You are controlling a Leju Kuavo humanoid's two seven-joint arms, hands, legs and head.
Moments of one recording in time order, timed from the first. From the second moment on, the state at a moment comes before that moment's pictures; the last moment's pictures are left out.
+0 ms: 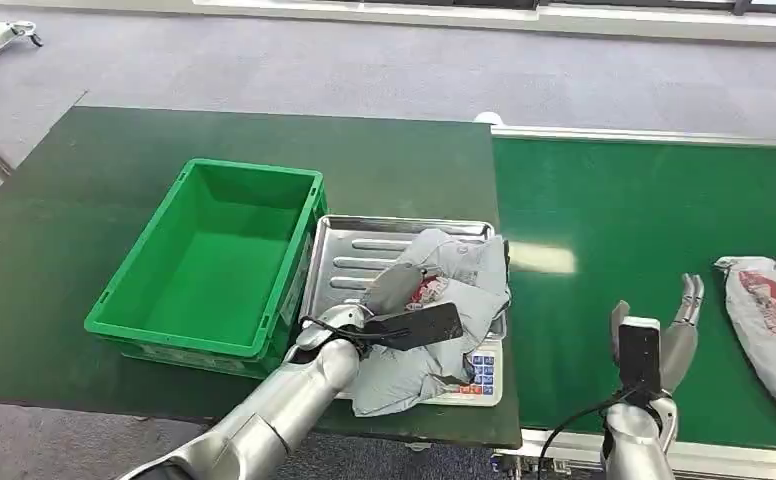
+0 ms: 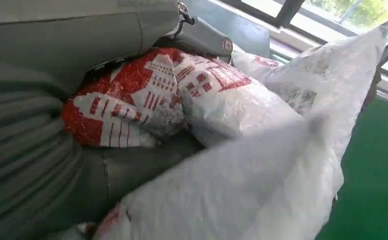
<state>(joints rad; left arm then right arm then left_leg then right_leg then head) -0.55 -0.28 -0.44 -0.61 -0.78 -0.06 -0.29 -0.25 0.02 -0.13 -0.94 0.25 -0.61 -0.70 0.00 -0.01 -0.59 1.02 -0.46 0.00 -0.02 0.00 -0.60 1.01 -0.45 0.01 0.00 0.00</state>
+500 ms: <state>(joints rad) -0.49 -0.29 -0.37 -0.79 -0.63 0.24 -0.59 -0.24 0.02 -0.13 -0.94 0.25 -0.60 -0.70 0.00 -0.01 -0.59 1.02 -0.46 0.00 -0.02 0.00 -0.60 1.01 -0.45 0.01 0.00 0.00</state>
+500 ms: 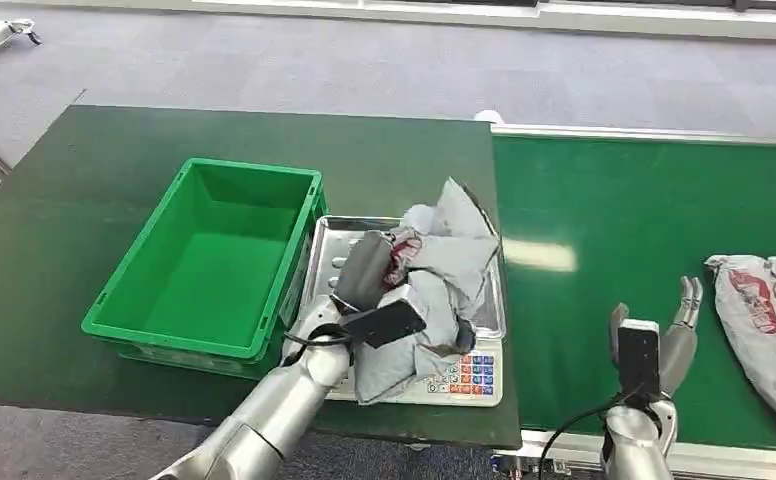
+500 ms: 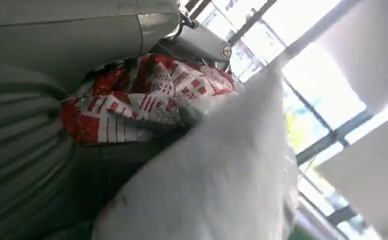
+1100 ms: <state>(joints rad) -0.37 -0.27 -0.33 -1.12 -0.19 0.48 -0.70 -0.24 0.02 -0.12 -0.95 0.21 -0.62 -0.70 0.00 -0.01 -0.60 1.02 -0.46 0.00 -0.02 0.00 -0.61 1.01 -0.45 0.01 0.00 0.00</state>
